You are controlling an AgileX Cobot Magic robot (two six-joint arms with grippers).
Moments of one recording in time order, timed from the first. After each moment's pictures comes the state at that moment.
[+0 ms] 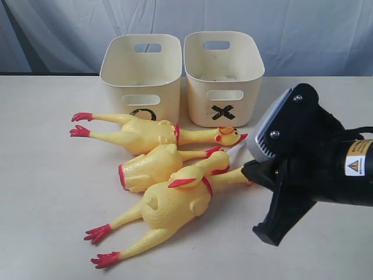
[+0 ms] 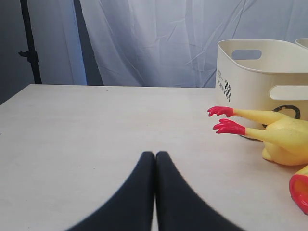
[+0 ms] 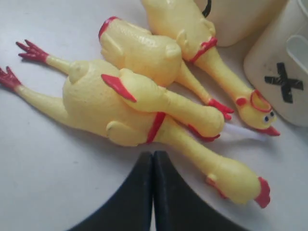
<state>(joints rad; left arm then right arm) 0.03 0.01 -0.01 -0.02 0.23 0.00 0.71 1.09 -0.59 0.21 0.32 -0.52</state>
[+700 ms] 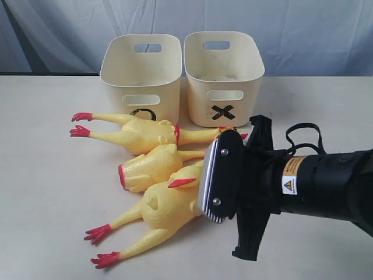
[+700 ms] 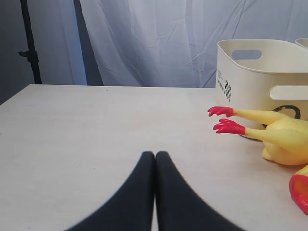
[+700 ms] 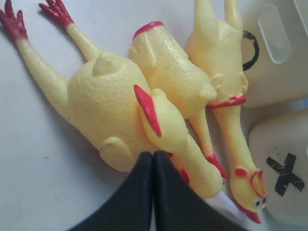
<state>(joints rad) 0.03 0.01 -0.01 -0.02 0.23 0.00 0.83 1.31 -0.59 0.08 0.09 -0.83</state>
